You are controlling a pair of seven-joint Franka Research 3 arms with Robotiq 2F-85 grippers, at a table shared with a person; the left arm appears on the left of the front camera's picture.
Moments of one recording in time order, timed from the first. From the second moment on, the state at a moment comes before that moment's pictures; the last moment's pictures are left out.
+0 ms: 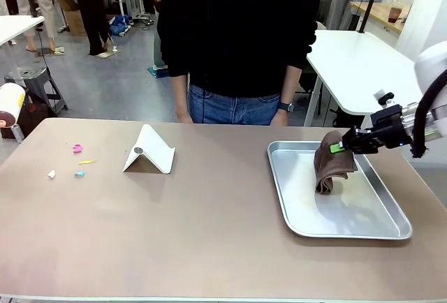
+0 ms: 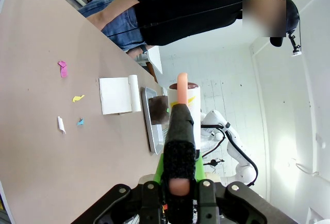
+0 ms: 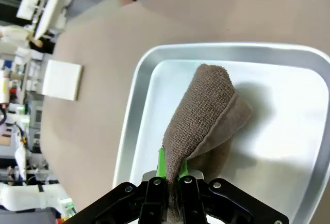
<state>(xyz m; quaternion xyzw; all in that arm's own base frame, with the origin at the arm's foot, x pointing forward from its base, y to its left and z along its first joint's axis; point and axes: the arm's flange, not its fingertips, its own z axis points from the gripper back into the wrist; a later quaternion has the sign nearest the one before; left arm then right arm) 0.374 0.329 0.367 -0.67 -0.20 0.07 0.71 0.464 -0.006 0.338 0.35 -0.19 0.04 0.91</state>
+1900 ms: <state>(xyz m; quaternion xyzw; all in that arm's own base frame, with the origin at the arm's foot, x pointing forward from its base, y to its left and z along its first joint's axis) 0.374 0.329 0.367 -0.67 -0.20 0.07 0.71 0.492 -0.019 0.296 0.15 -0.18 -0.02 0.97</state>
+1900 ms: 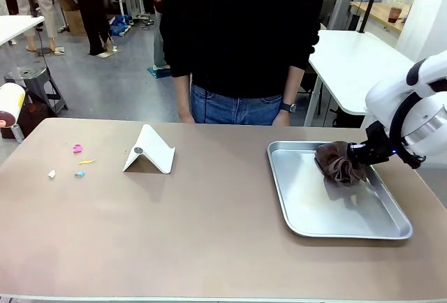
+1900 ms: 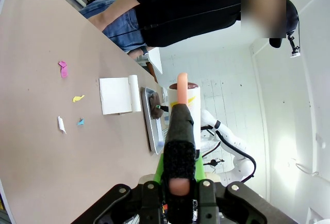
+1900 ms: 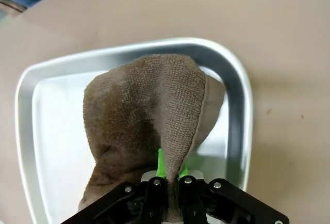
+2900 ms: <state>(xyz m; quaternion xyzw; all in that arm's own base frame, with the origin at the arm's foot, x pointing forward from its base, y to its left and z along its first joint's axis) 0.374 0.329 0.367 -0.67 -0.20 0.07 0.71 0.496 0.050 0.295 0.19 -0.14 0.05 0.97</state>
